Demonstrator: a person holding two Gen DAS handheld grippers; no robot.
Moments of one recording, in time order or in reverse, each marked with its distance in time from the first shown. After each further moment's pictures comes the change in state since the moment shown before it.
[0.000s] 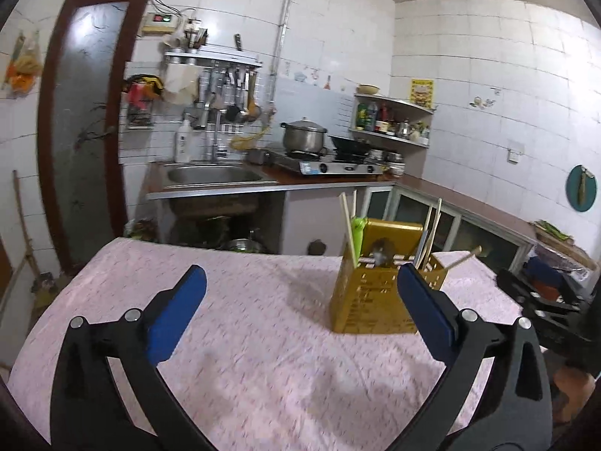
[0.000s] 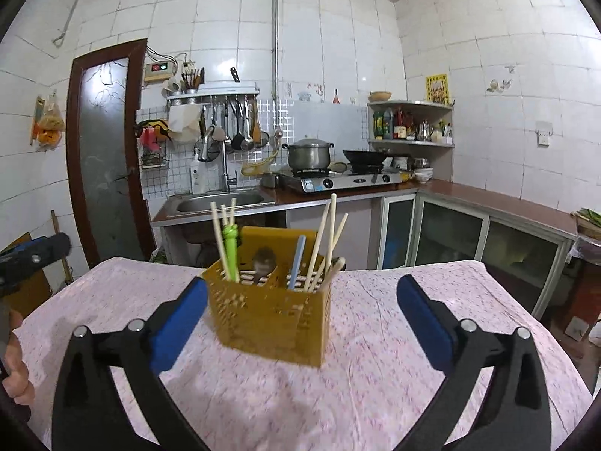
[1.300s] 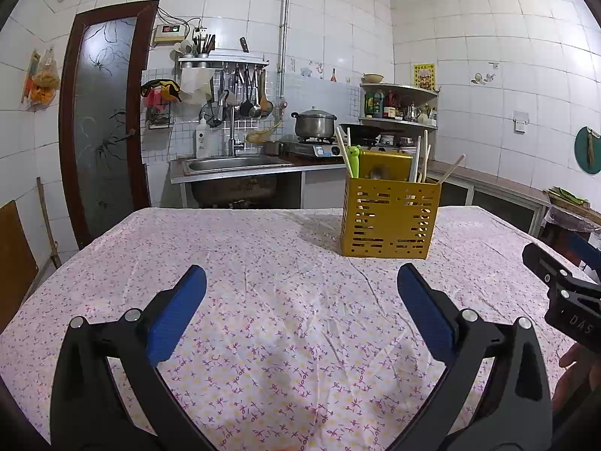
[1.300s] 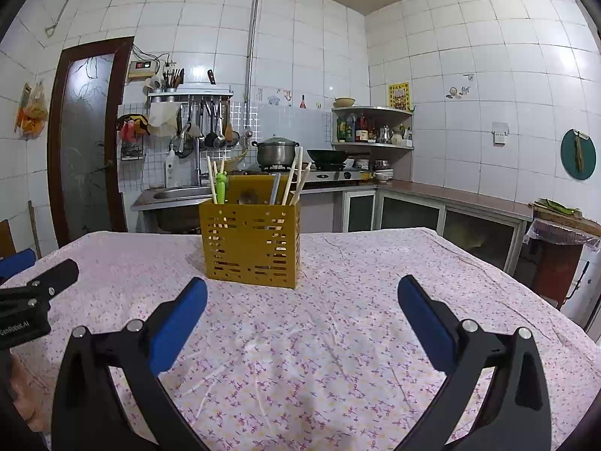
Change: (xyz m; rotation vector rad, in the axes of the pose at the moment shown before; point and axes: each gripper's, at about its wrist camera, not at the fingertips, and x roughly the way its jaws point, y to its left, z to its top) left arm -0.054 -0.013 -0.114 0.085 -0.016 0.075; right arm -0.071 0.001 -0.091 -0.002 -0.026 -0.150
